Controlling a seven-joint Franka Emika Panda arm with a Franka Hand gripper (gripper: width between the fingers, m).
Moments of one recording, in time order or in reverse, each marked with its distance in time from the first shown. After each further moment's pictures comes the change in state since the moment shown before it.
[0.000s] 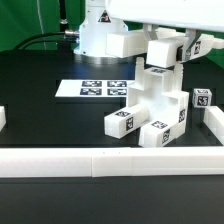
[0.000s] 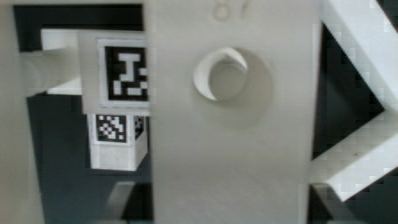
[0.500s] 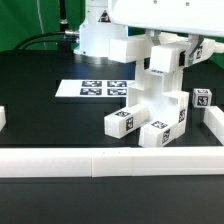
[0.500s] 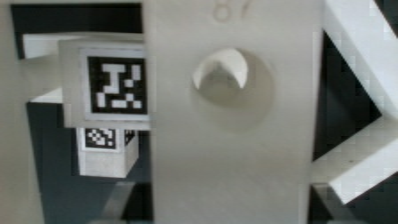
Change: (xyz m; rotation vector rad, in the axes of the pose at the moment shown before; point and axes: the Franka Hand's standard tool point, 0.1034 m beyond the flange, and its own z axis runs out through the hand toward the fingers) arm -0.002 -0.007 0.005 0.017 0.025 -0.009
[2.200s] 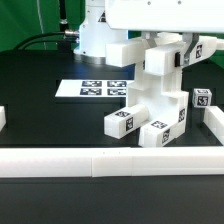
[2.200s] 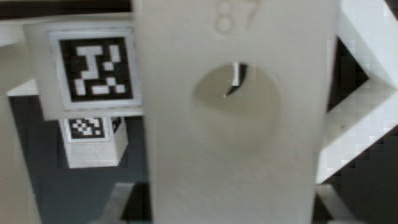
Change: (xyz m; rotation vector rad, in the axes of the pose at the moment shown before) arm 0.007 0.005 0.001 0.073 0.063 0.064
